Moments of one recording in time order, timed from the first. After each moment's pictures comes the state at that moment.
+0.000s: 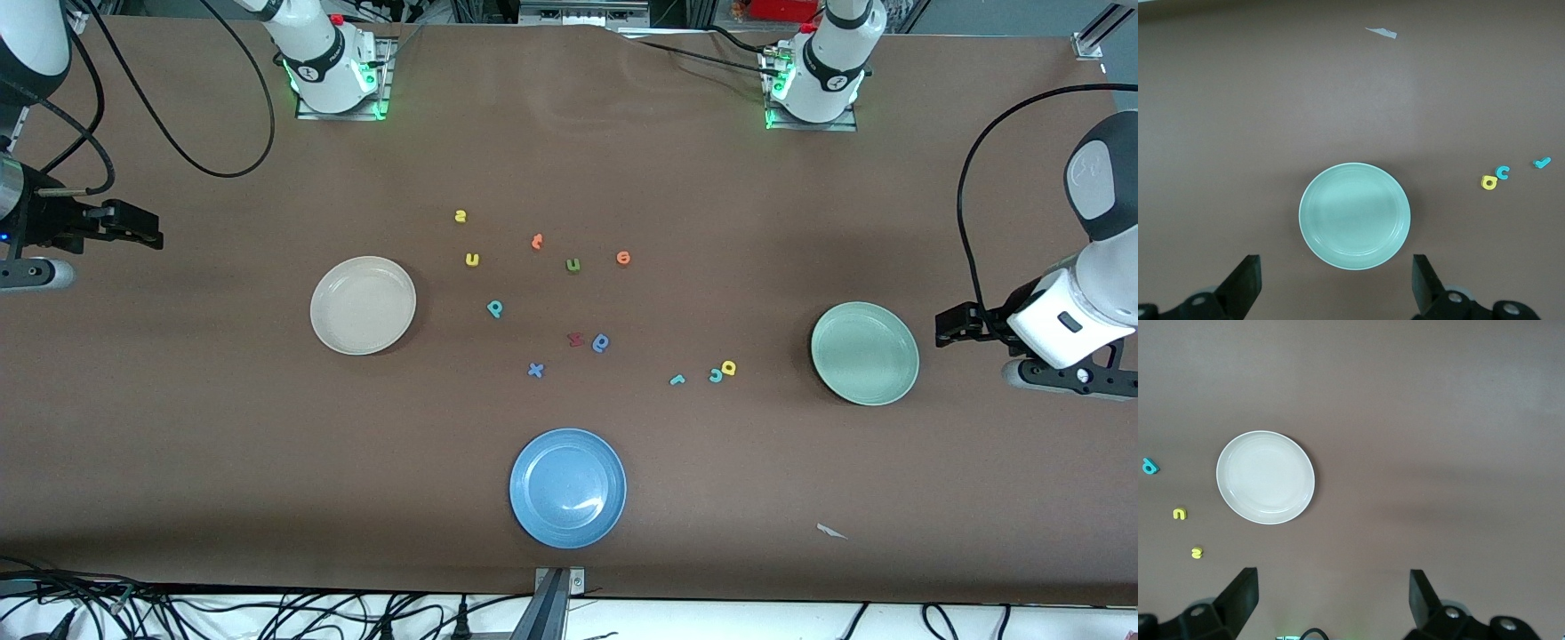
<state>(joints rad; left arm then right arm) -0.07 0.34 0.09 -1.44 0.00 1.77 0.14 0.17 0.19 -0.18 -1.43 -0.02 1.48 -0.11</state>
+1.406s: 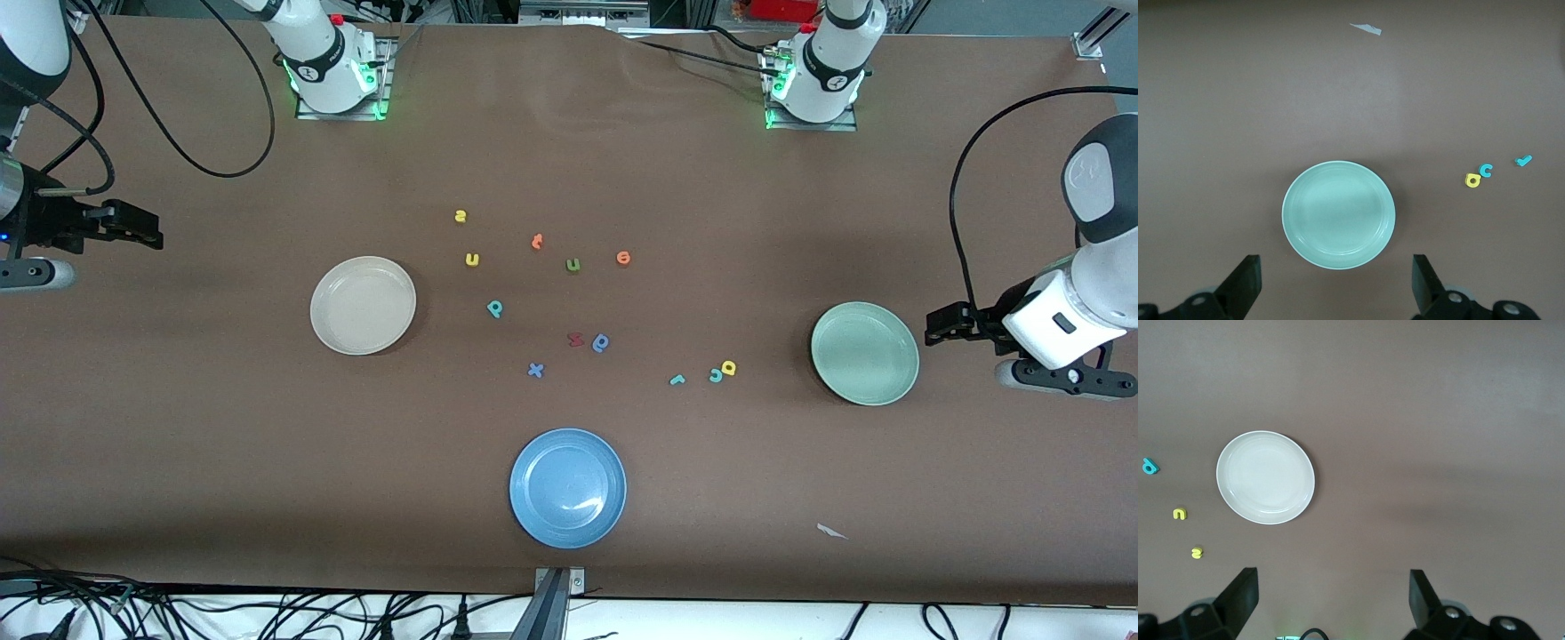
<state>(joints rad) -0.06 0.35 0.09 -1.46 -0.05 1.77 0.15 0.17 0.19 -0.18 -1.43 -0.02 1.48 -0.11</state>
